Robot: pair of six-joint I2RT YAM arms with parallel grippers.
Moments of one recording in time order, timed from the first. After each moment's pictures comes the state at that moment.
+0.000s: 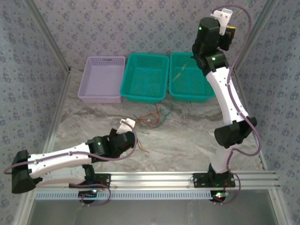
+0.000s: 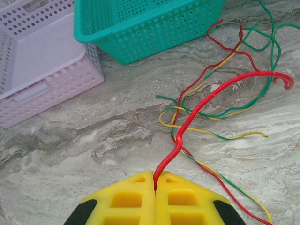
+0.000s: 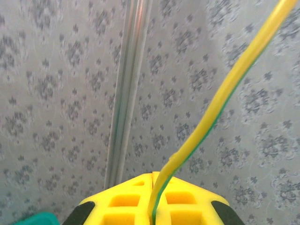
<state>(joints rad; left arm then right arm) -1.23 0.99 0.73 -0.64 -0.81 -0.45 0.32 1.82 2.20 -0.34 1.22 -0.19</state>
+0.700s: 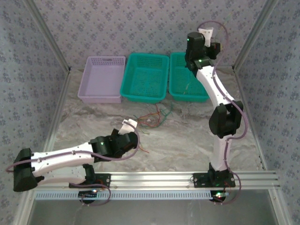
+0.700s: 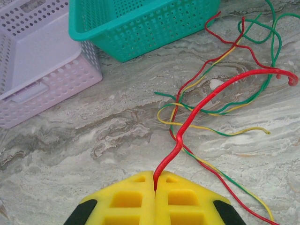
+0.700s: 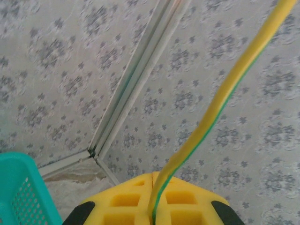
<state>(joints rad) -1.24 1.03 0.74 -0.64 -0.82 -0.45 0.27 2.05 2.04 -0.28 1.20 -0.23</state>
